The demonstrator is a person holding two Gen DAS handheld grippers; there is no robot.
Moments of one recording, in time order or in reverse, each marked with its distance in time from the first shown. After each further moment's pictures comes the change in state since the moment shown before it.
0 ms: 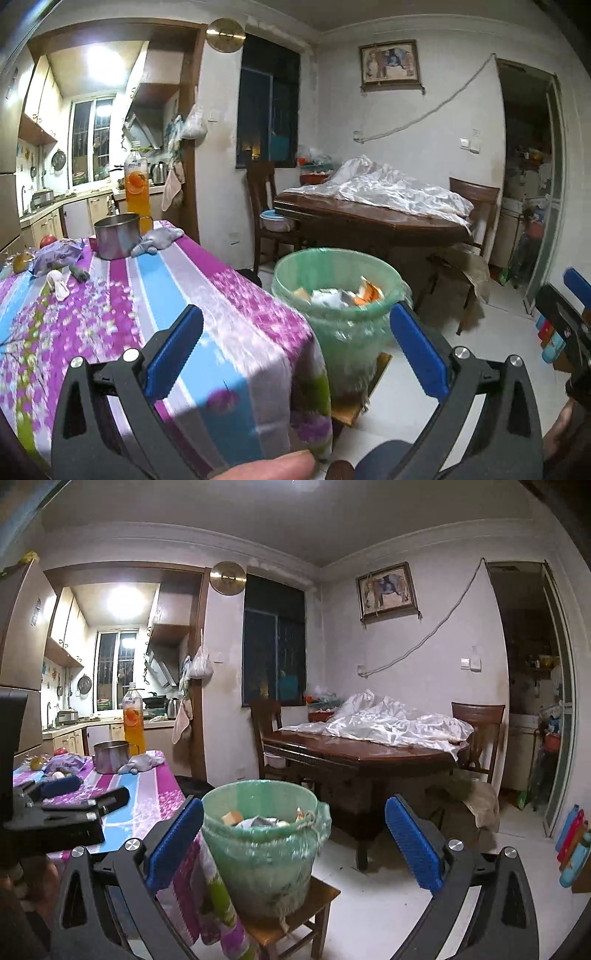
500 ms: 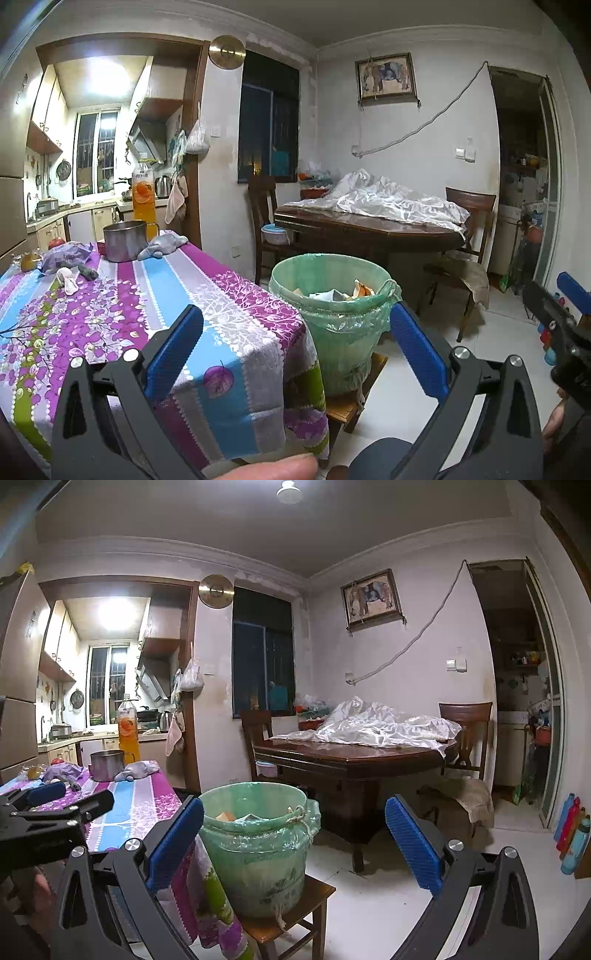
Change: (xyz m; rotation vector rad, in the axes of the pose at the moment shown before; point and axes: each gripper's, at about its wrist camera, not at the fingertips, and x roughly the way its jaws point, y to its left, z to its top) left arm -0.035 -0.007 -0.023 0.004 -0.081 0.018; right arm -0.023 -0.010 -0.027 0.041 -0.044 -0.038
